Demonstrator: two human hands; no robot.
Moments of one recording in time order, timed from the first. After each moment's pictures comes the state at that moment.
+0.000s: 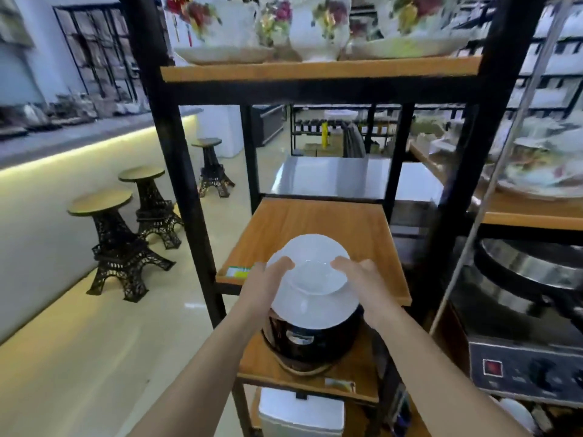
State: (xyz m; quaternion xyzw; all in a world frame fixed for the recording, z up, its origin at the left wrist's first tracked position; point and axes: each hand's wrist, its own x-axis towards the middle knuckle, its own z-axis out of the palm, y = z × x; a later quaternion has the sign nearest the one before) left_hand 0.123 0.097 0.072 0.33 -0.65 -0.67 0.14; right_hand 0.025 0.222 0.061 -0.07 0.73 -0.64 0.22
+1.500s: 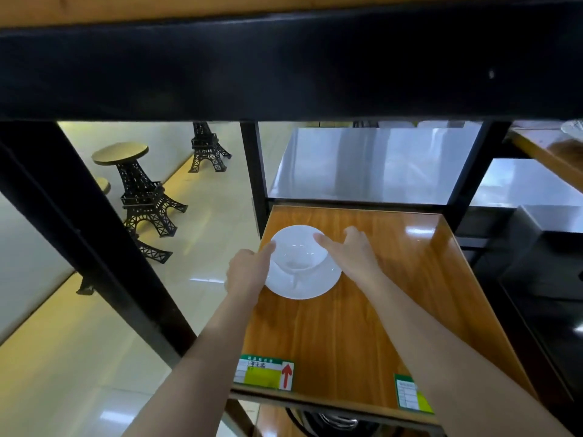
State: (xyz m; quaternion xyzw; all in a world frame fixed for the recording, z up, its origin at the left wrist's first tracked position) left_hand -0.072 -0.116 0.021 0.48 -0.70 -0.50 0.15; right_hand -0.172 0.019 0.034 -0.13 0.89 -0.41 0.16
